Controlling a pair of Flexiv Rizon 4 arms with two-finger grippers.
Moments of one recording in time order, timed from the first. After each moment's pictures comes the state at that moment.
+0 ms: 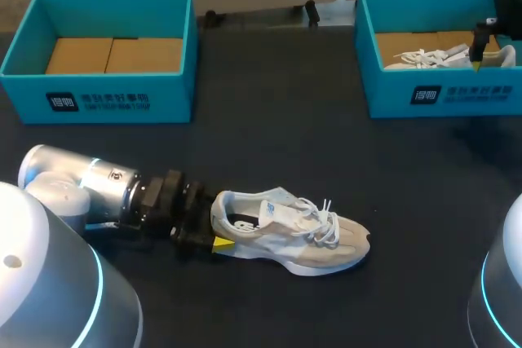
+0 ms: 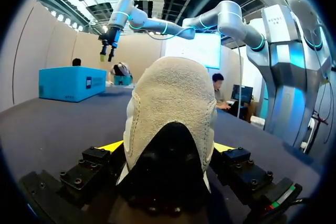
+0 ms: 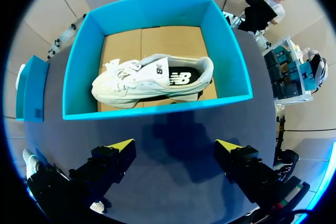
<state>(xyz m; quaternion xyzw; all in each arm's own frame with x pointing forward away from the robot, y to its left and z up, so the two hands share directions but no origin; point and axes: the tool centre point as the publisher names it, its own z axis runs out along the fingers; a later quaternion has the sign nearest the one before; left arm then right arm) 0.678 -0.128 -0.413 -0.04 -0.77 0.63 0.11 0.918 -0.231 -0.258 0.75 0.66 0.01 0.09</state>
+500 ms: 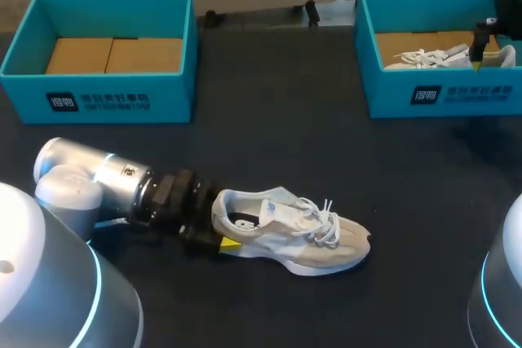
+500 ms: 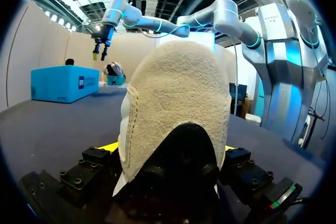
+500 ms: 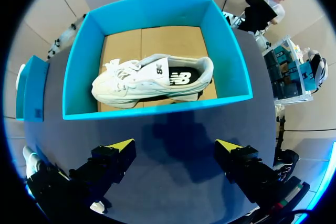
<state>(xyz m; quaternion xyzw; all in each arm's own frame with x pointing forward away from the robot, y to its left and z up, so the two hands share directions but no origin) 0.679 -0.143 -0.419 -0.06 -0.77 0.63 0.13 0.918 -0.231 -0.258 0.75 0.66 0.01 0.09</state>
